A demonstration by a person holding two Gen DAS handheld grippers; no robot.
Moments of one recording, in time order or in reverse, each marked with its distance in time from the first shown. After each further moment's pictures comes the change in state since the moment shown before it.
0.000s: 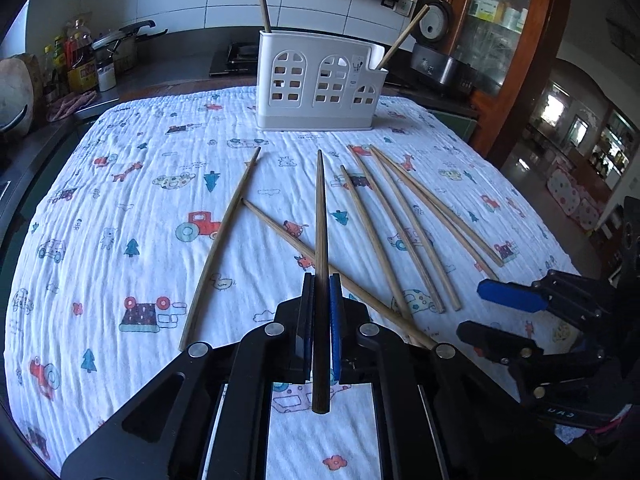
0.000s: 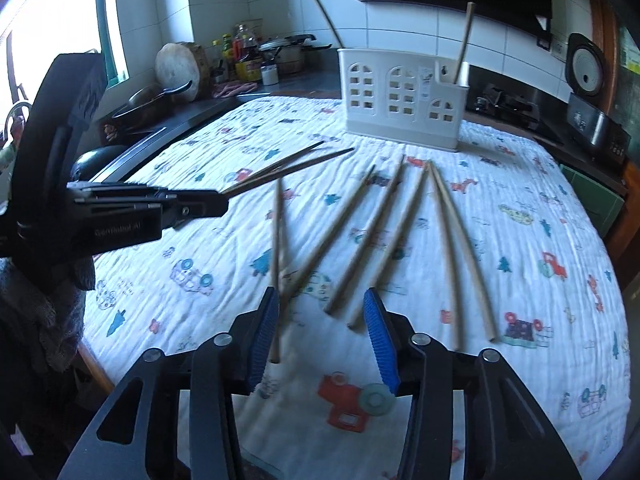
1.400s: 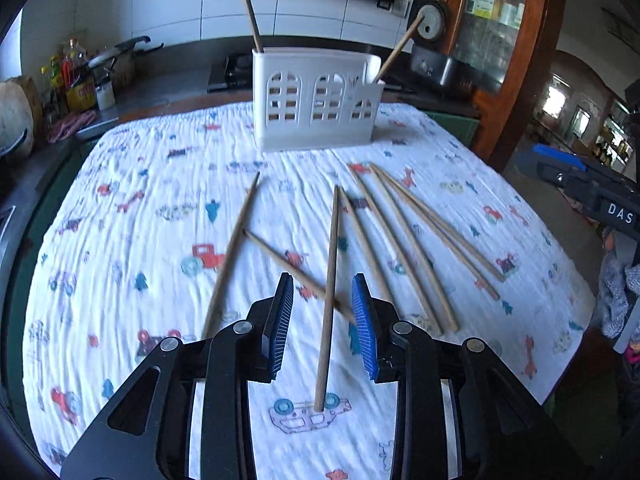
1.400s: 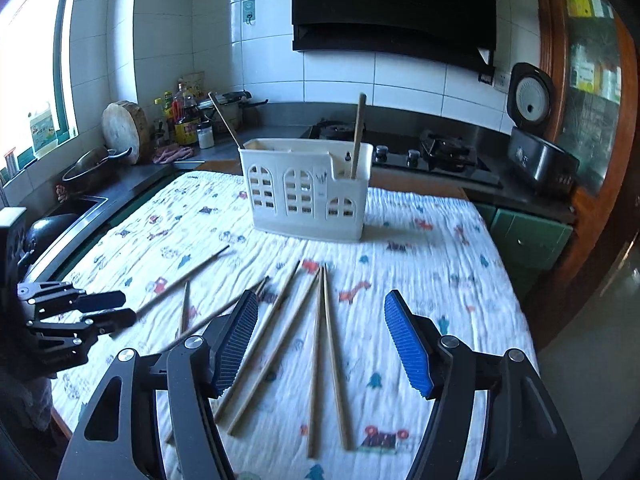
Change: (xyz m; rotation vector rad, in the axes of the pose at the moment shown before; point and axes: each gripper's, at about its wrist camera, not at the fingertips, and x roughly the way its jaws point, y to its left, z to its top) left arm 0.003 -0.007 0.021 0.037 0.011 0.027; right arm -0.053 -0.088 0.076 0.089 -0.158 -0.210
